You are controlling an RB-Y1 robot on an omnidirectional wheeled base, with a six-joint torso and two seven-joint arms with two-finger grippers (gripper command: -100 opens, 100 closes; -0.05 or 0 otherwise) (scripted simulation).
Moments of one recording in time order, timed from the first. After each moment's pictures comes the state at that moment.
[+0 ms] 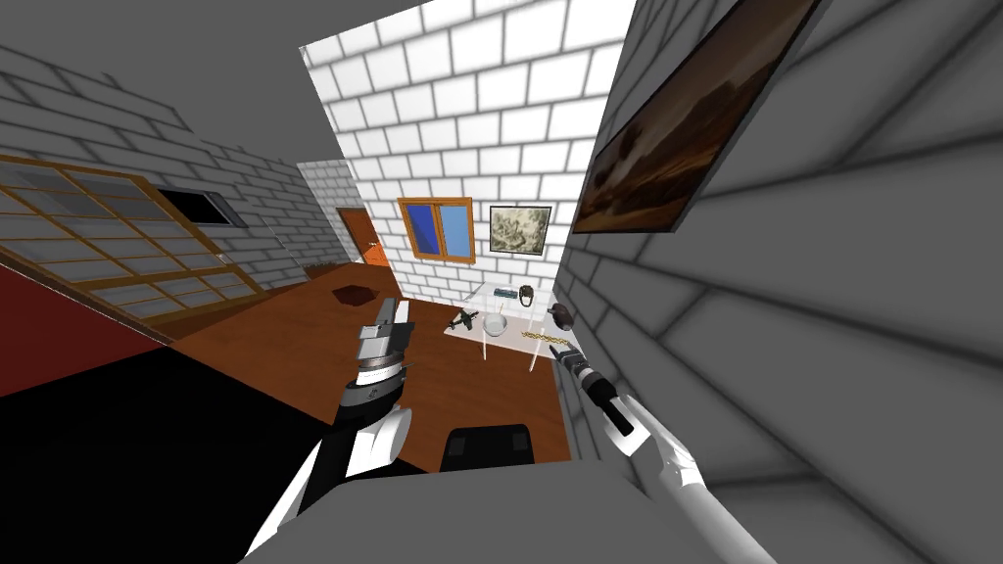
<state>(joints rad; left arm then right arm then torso) 0.50 -0.03 -0.07 -2.26 -0.08 -0.58 -0.02 0.33 -0.60 0.07 -1.62 0.47 -0.19 0.54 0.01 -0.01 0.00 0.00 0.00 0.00</state>
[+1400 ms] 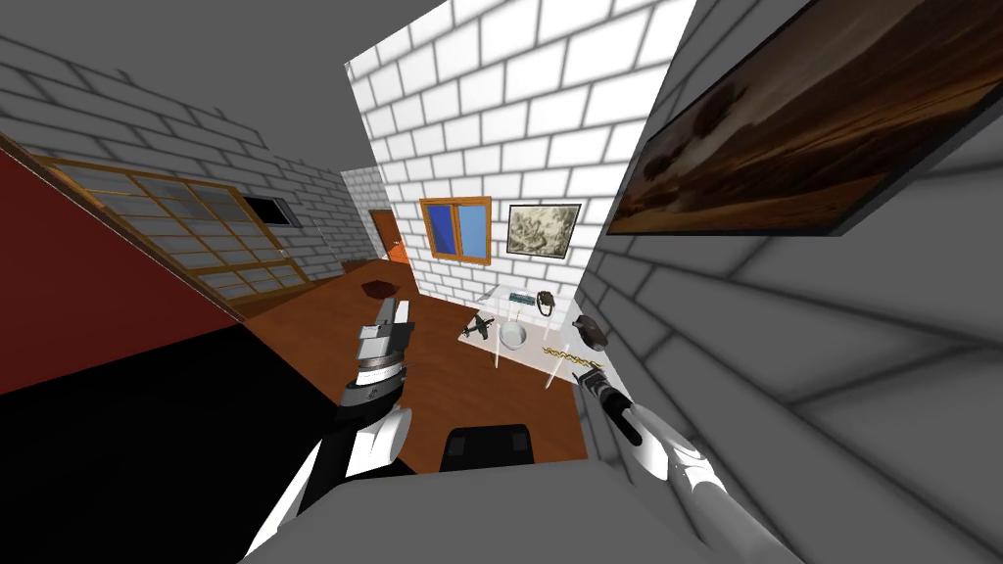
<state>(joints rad) 0.50 -0.03 -0.07 -2.26 -0.08 -0.58 -0.02 0.27 -0.73 0.16 -1.29 0.68 -0.01 0.73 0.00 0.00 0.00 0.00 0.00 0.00</state>
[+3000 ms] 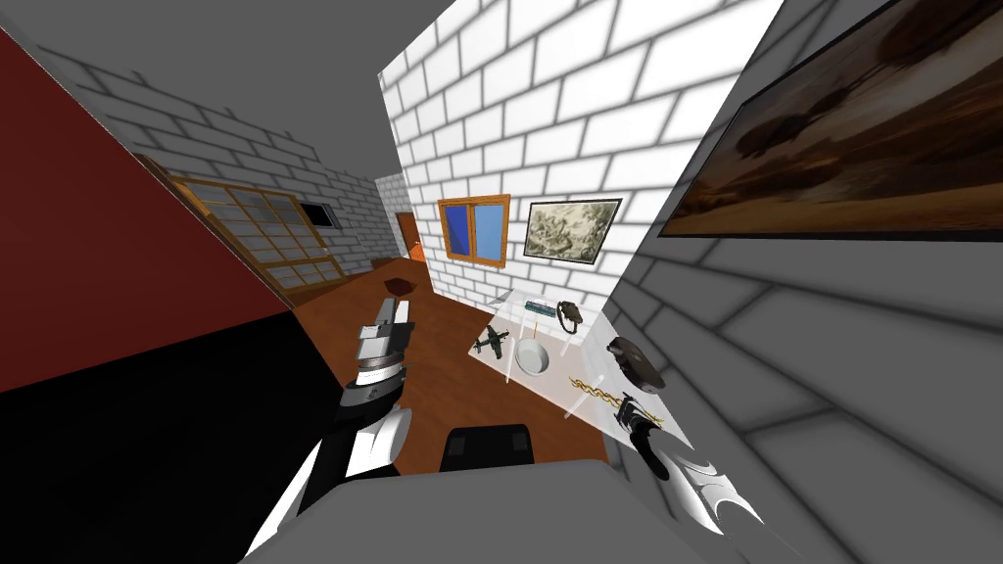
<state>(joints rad) 0.50 -0.03 -0.07 -2.26 -0.08 -0.58 -0.02 0.21 -0.77 0.25 -0.90 0.90 0.13 0.91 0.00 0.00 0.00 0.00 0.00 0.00</state>
